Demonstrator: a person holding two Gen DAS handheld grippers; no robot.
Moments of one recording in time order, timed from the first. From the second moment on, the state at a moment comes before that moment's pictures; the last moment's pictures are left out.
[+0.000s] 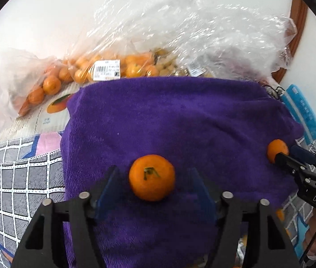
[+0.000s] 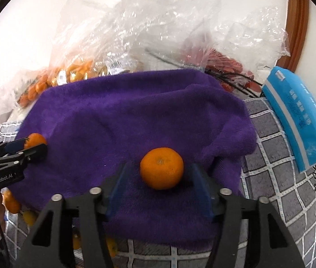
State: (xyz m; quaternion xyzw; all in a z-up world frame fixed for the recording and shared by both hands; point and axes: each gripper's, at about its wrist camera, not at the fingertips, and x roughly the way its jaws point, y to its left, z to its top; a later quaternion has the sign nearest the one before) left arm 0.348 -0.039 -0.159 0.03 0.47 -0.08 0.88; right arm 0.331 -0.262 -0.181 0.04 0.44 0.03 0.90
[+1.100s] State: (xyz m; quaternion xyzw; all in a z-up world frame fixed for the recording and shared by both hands) left arm 0.146 -0.018 -0.089 0.05 0.42 -0.05 0.91; right arm 0.122 -0.229 -0.090 0.05 0.34 0.00 0.94
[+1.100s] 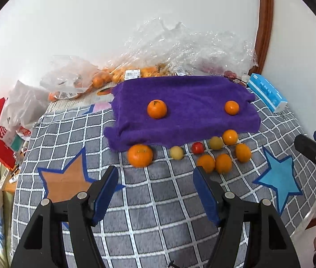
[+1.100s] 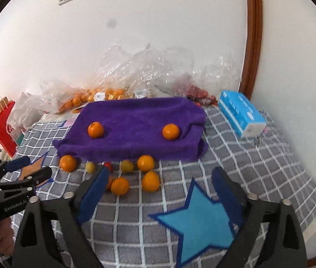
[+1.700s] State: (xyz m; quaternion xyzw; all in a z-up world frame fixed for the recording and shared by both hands) left arm 0.146 0.008 -0.113 0.02 0.42 -0.01 0.91; right arm 0.125 -0.243 -0.129 0.06 0.35 0.00 0.93
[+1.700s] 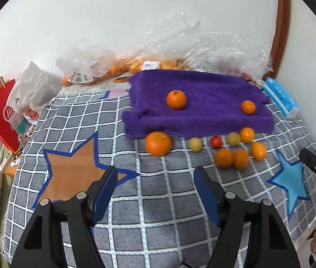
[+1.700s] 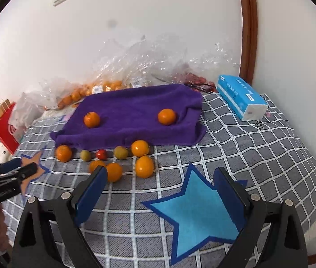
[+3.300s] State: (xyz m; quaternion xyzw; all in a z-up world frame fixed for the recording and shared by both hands) left arm 0.222 0.004 -0.178 -0.01 0.45 -0.05 0.89; right arm 0.198 -0.225 -0.207 0.06 0.41 0.07 0.91
